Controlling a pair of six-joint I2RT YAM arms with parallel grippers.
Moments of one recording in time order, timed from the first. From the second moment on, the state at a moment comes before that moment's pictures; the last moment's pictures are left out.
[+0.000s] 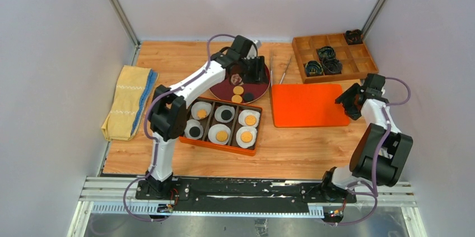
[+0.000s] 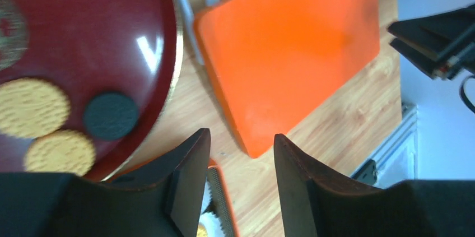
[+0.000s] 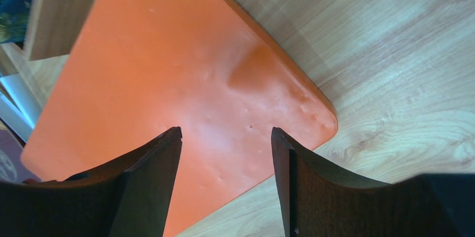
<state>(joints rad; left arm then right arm) -0.60 2.02 1.79 -0.53 0.32 -0.52 -0.39 1.40 0.89 -0.40 -0.10 0.50</state>
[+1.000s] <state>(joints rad) -0.71 2.33 2.05 -0.67 0.26 -0.62 -0.47 1.61 0.93 -0.33 -0.25 0.48</state>
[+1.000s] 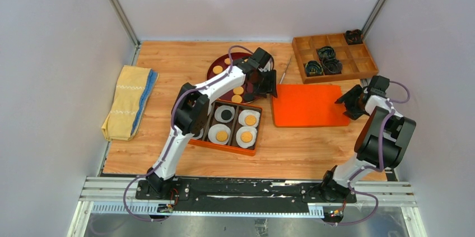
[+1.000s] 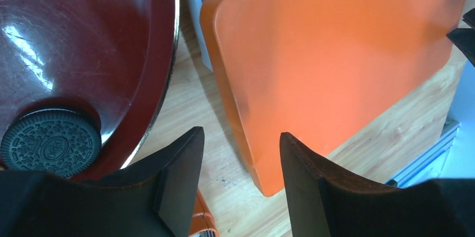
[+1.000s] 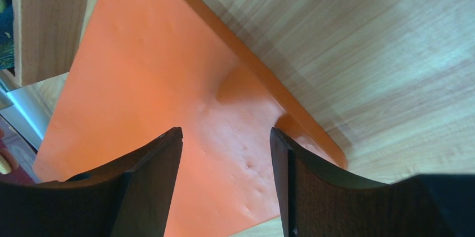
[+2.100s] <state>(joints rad) -0.74 2.33 1.95 -0.47 0.35 -0.78 -0.48 1.71 0.94 -0.24 -0.52 0.54</state>
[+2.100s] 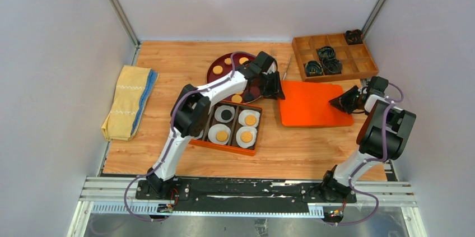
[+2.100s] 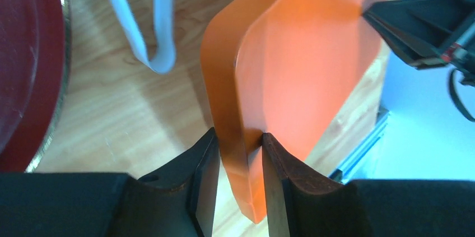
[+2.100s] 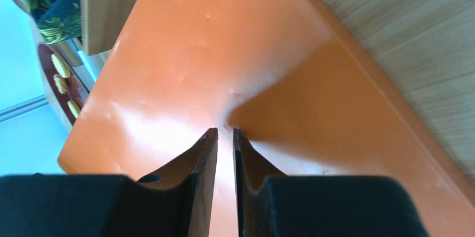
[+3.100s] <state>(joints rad) -0.71 2.06 1.83 -0.17 0.43 -0.90 -0.49 1.48 0.84 -0.13 -0.61 0.66</state>
